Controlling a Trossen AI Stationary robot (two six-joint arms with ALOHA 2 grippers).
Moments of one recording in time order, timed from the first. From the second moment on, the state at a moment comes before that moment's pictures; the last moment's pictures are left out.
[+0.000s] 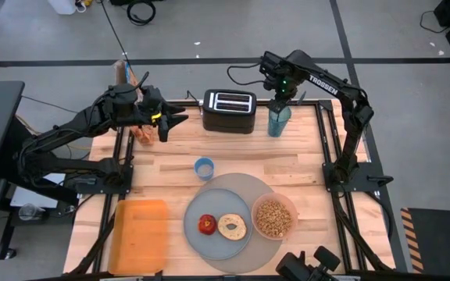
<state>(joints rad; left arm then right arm) 0.38 0.97 1.14 -0.42 0.09 -0.24 -0.74 1.83 1.84 -1.52 0.19 -0.04</state>
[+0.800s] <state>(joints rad) 0.38 0.97 1.14 -0.45 0.09 -0.23 -0.67 1.81 1.84 -1.52 0.24 -0.04</state>
